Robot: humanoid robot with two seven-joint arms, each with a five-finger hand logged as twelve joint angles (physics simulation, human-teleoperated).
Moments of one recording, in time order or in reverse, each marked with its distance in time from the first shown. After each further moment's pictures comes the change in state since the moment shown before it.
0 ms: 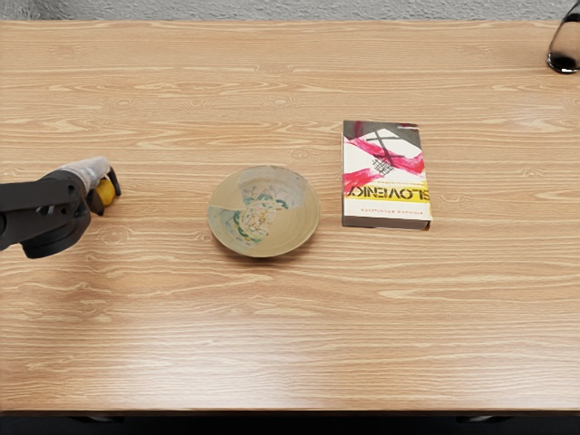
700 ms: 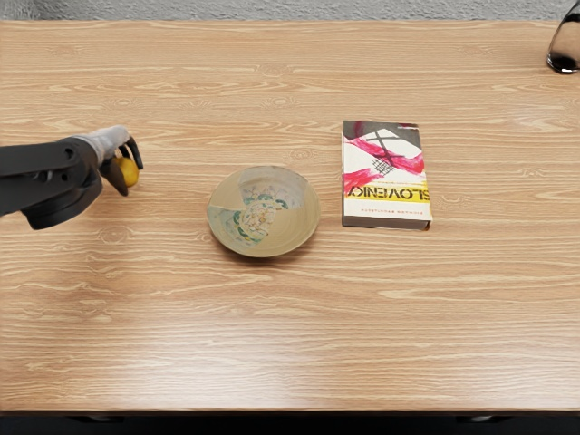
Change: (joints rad) left arm -0.100 0.031 -0.075 -0.096 -0.041 -0.028 -0.007; right arm 0.000 0.000 0.000 0.000 0.000 0.000 0.000
